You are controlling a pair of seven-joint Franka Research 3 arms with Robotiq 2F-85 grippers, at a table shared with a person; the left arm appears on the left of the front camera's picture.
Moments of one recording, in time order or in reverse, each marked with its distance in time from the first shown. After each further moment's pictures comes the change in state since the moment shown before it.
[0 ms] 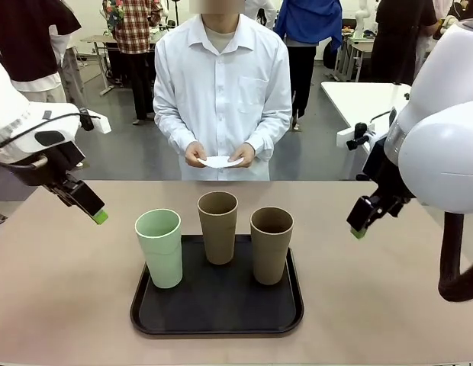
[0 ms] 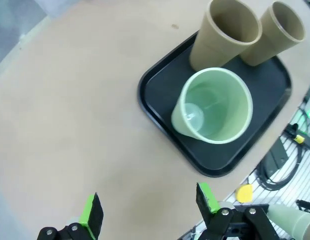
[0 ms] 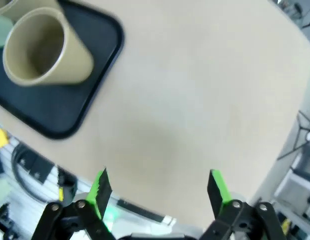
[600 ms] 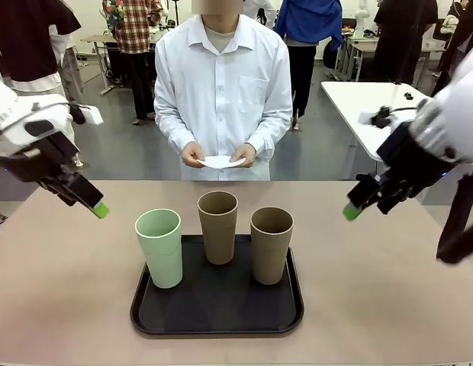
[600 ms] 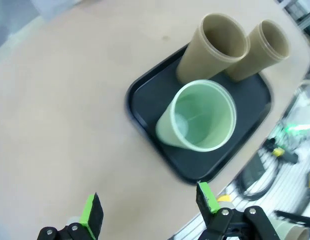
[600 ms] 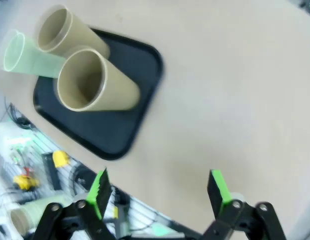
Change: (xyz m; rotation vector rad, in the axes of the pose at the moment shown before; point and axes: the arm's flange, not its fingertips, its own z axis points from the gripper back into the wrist) left arm -0.003 0.018 0.006 -0.136 -0.062 0.092; right arm -0.001 -0.052 0.010 0.361 -0.173 -0.176
